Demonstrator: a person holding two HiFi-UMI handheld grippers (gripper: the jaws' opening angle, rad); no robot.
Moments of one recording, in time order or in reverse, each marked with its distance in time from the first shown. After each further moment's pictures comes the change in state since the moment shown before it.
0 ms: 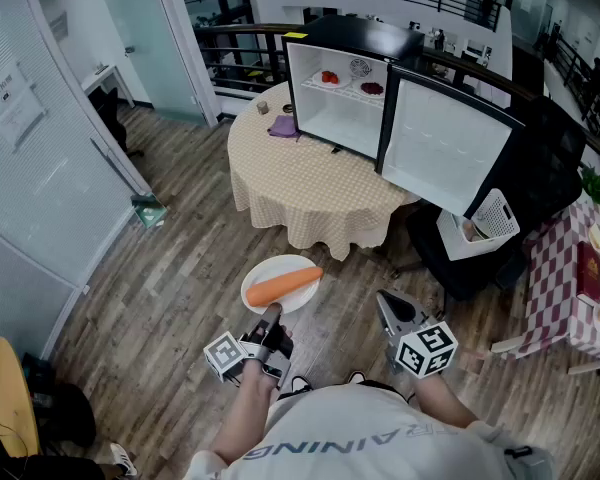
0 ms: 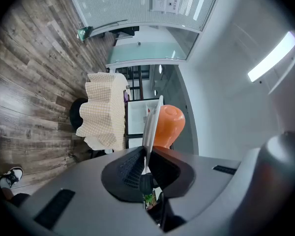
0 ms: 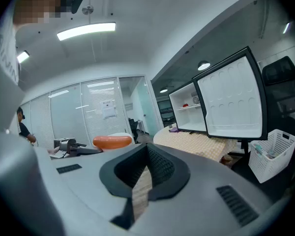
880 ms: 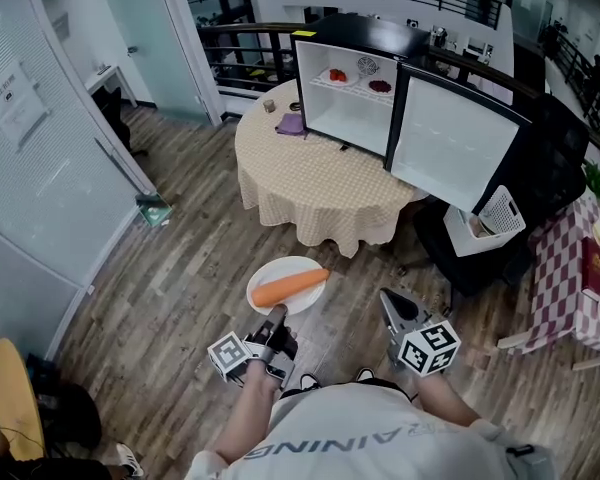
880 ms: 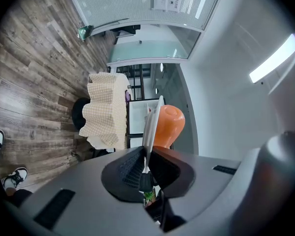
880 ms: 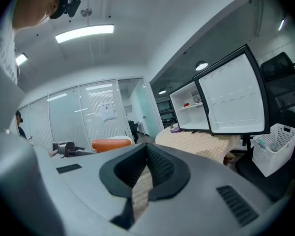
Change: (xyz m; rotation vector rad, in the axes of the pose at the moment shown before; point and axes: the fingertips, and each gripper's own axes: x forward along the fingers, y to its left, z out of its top) left arm -0.021 0.005 0.011 -0.009 0.021 0.020; right arm 0.009 0.021 -0.006 0.036 -0.020 -0.004
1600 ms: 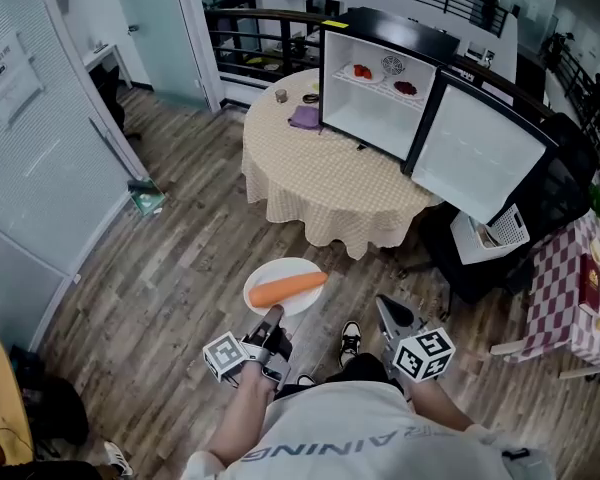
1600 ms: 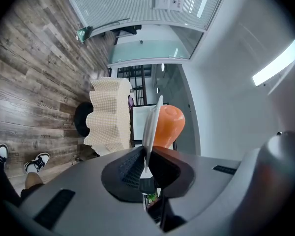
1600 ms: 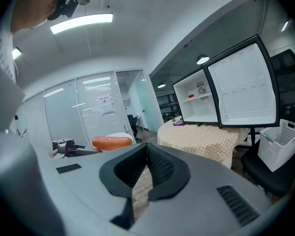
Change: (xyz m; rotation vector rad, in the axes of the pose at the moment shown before) left arm -0.010 0.028 0.069 0.009 0.017 0.003; right arm 0.065 0.036 -0.028 0.000 0.072 -0.027
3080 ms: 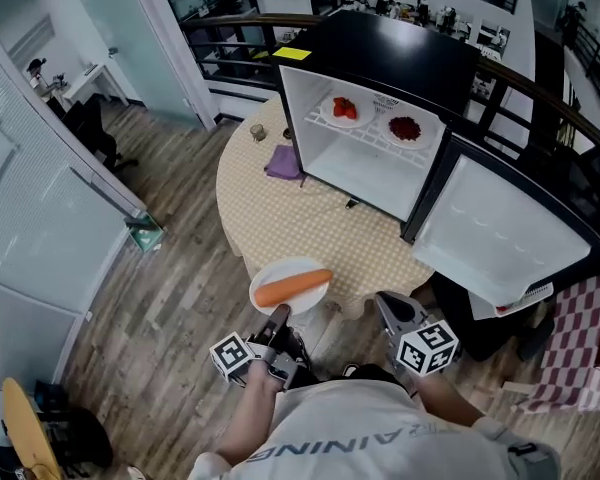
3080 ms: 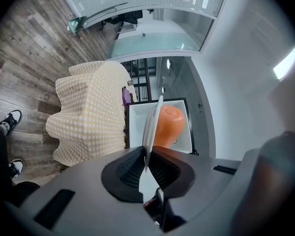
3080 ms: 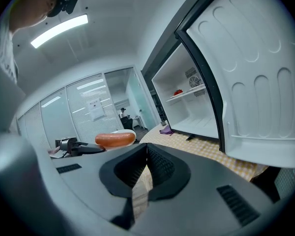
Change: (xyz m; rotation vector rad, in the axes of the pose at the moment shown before) left arm 0.281 0.003 0.065 -0.012 -0.014 0.075; right arm 0.176 -0.212 0.093 0.073 0.043 0.073
